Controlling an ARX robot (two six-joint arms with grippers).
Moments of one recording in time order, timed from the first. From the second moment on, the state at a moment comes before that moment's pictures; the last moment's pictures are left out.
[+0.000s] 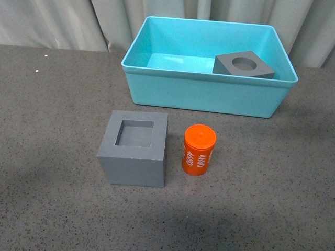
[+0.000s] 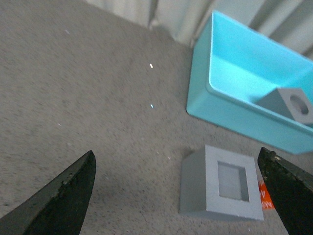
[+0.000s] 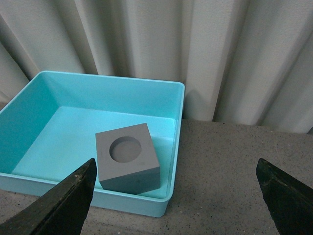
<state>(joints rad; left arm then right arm) -0.13 0.93 0.35 0.18 -0.05 -0.38 0.15 1.43 0.61 0.57 0.06 0.03</state>
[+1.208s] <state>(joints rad) -0.33 1.75 0.72 0.23 0.00 -0.24 0.15 1.43 0.61 0.57 0.06 0.03</state>
